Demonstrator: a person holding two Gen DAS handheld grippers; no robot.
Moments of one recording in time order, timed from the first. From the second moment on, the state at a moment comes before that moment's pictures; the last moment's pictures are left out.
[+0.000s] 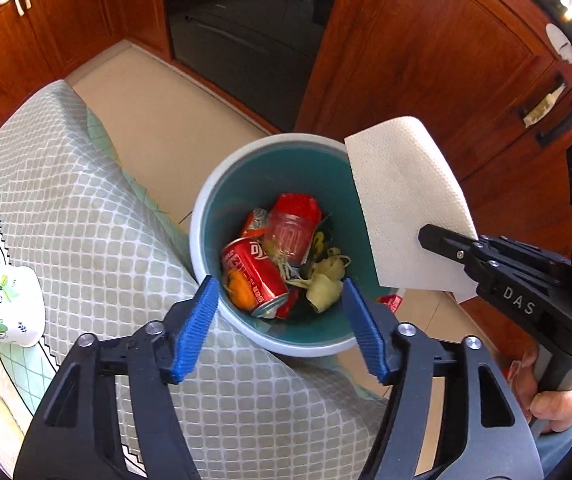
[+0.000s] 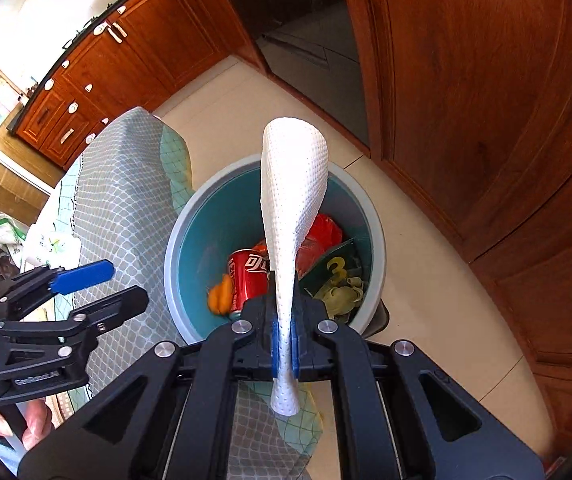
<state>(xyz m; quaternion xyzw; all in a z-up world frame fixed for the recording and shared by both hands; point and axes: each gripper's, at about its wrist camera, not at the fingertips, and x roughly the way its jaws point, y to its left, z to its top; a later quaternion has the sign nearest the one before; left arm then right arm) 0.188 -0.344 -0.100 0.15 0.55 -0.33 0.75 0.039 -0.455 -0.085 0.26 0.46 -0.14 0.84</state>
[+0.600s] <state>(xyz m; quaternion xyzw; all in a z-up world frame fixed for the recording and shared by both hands) 0.190 -0.290 -0.073 0.12 0.54 -0.32 0.77 0.062 -0.446 -0.085 0.28 0.47 -0.14 0.83</state>
